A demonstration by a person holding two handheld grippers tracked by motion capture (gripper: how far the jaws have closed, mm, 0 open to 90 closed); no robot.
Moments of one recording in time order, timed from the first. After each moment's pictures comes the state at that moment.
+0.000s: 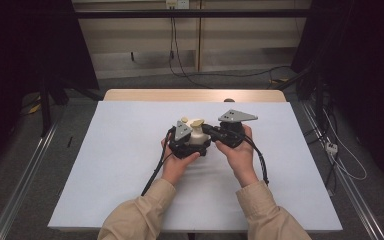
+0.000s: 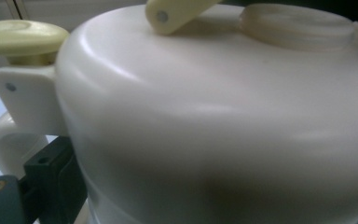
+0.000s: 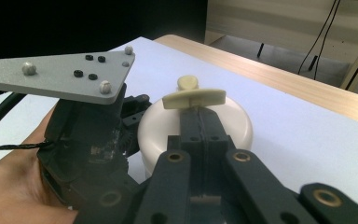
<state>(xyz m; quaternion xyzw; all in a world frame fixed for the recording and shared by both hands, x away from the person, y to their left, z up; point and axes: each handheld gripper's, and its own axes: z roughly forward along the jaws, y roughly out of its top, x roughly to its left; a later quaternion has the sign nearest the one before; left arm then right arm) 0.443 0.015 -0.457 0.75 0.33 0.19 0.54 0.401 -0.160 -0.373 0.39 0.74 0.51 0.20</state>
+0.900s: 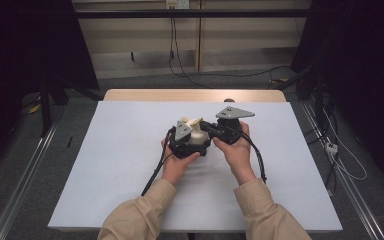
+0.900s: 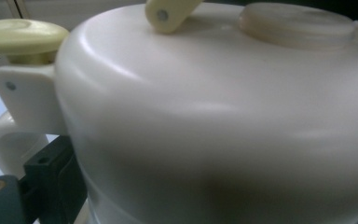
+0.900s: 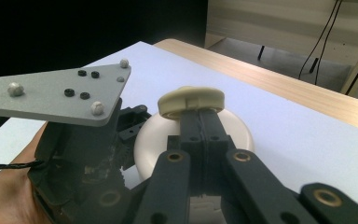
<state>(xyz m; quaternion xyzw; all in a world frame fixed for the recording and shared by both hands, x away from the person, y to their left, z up) 0.442 0.015 -0.458 0.75 0.33 0.19 0.54 0.411 -0.154 -0.372 0.39 0.74 0.51 0.20</state>
